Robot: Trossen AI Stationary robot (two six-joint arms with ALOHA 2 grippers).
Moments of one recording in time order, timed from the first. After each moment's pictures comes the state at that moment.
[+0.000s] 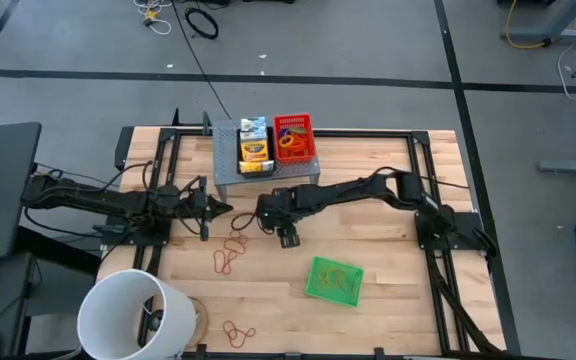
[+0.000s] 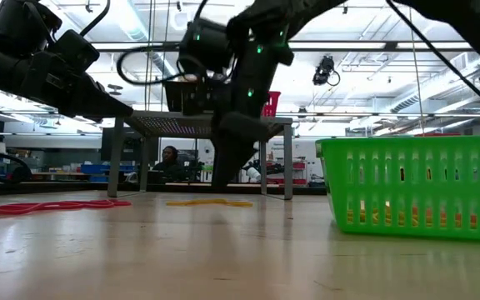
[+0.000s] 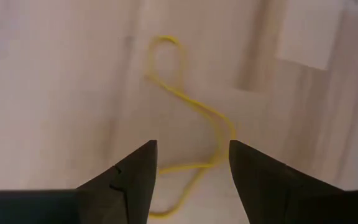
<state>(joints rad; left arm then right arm) -0.03 0.56 0.05 0.31 -0.20 0.04 -0.01 2.24 1.76 -0.75 0.06 -0.25</state>
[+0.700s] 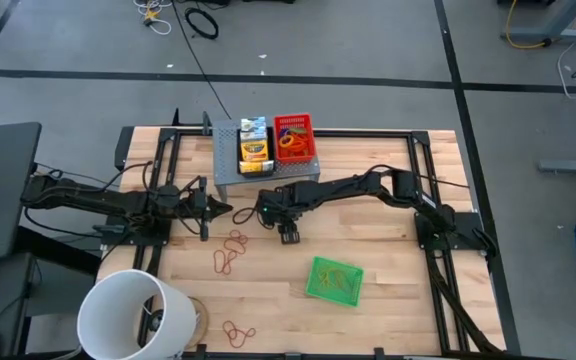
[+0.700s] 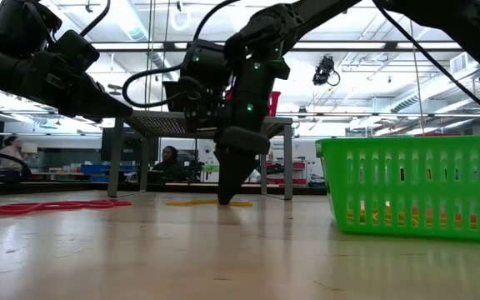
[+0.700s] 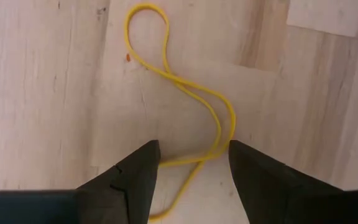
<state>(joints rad) -0.03 0.56 0.05 0.31 -0.20 0.04 -0.04 2.30 1.76 -0.76 0.00 -0.23</state>
